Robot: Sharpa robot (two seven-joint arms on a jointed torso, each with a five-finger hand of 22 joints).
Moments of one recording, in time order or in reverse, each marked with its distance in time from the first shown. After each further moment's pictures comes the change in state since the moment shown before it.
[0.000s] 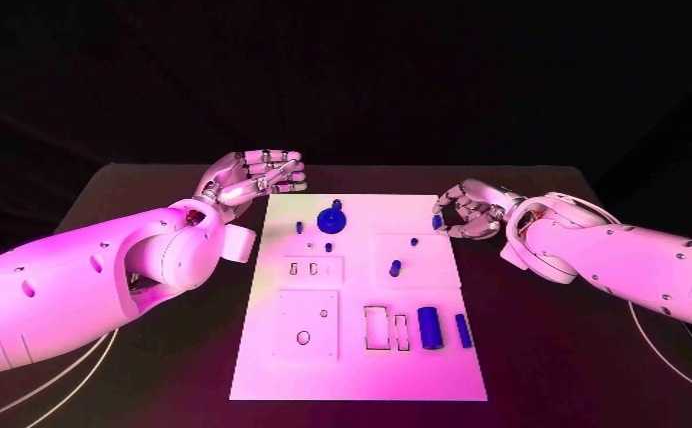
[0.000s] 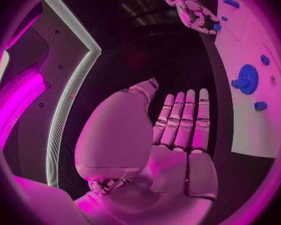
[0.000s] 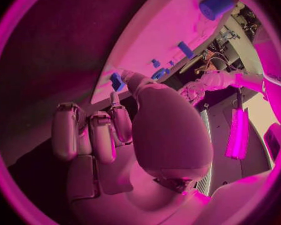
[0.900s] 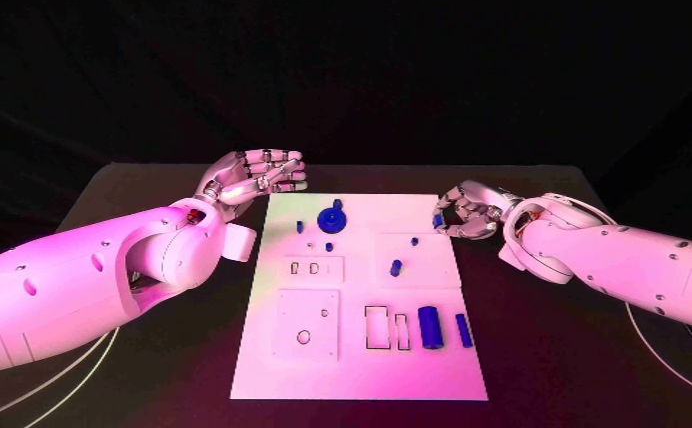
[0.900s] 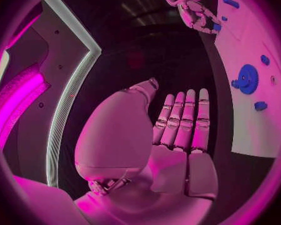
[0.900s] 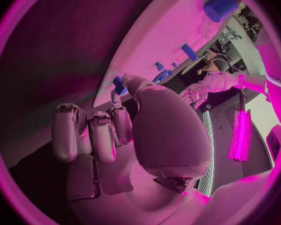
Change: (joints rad) left arm 0.000 0.000 0.000 -0.002 0.000 0.003 -0.001; left_hand 0.000 0.000 0.000 0.000 0.000 0.000 0.000 0.000 0.000 0.001 -0.001 0.001 0.000 0.001 0.002 0.000 0.000 0.000 0.002 -0.002 0.000 0.000; right arm -0.006 0.018 0.000 -0.015 -0.010 0.001 -0.026; right_hand -0.020 0.028 0.025 0.003 0.000 0.047 -0.011 0.025 0.007 0.020 -0.013 0.016 0.000 0.000 0.000 0.000 0.001 0.000 0.011 -0.004 0.009 0.000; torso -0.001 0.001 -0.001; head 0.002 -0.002
